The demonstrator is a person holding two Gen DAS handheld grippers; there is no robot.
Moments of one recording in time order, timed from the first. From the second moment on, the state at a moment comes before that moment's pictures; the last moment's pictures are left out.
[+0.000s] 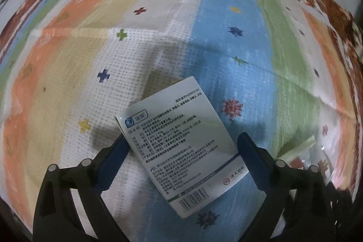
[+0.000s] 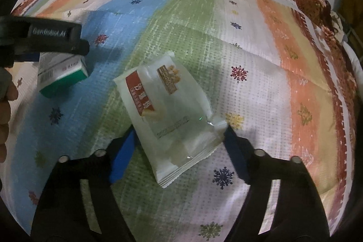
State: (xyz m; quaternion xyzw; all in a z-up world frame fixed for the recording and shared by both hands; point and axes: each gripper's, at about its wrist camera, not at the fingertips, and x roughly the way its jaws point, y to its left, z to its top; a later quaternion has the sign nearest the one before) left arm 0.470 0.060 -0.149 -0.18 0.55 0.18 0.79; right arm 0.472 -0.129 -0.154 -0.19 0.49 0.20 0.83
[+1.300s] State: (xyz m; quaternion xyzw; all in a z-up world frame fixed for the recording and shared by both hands) left arm 0.273 0.039 -0.002 -0.16 0.51 0.06 0.84; right arm 0.305 -0.139 -0.008 -0.17 0.45 0.23 0.84
